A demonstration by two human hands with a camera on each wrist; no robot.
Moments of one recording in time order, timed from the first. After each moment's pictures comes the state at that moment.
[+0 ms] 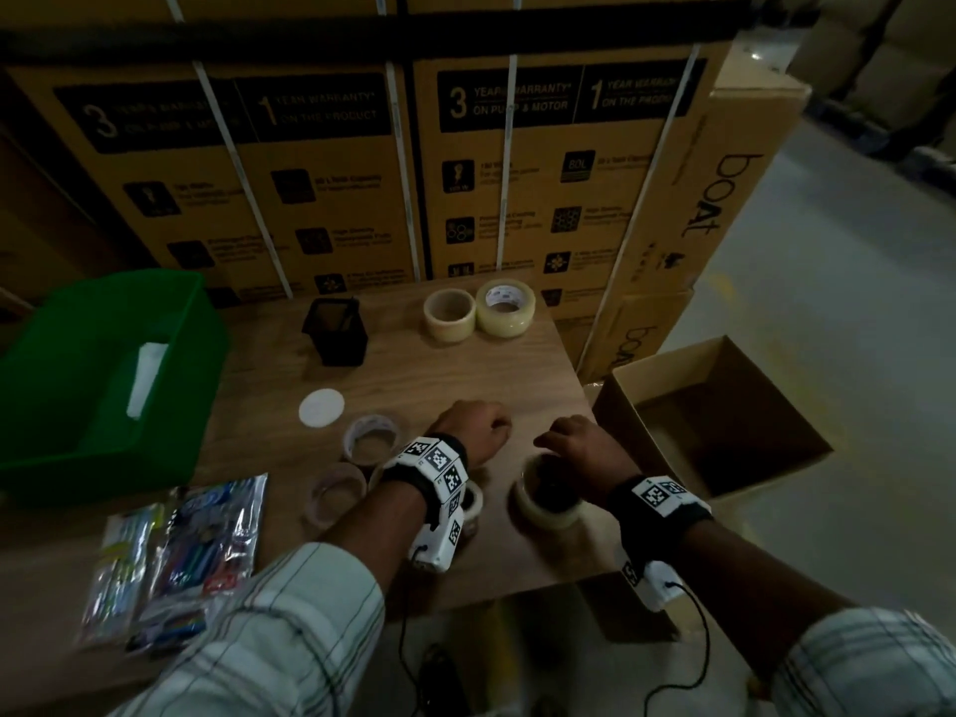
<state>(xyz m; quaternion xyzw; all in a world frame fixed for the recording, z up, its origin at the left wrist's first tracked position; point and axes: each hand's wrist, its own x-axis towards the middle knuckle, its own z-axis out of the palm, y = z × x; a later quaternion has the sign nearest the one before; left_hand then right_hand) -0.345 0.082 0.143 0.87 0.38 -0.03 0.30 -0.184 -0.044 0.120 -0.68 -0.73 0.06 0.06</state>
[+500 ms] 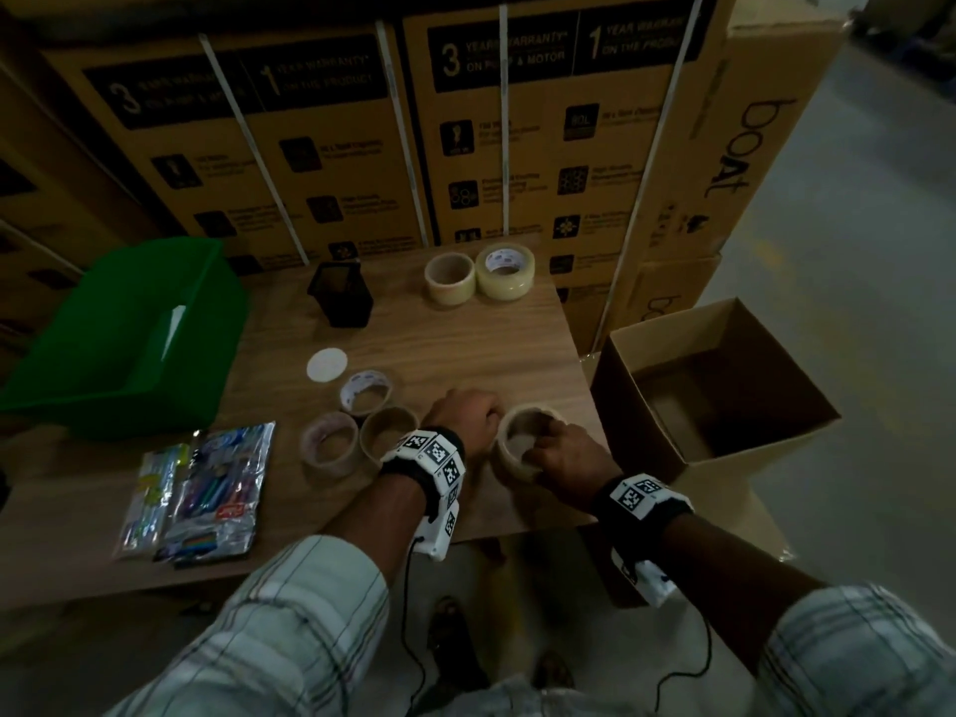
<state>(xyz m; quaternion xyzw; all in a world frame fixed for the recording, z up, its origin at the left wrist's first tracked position) -0.340 0.018 0.139 0.87 0.43 -0.05 0.24 -0.186 -0.094 0.082 -0.60 -0.80 0.06 -0.01</state>
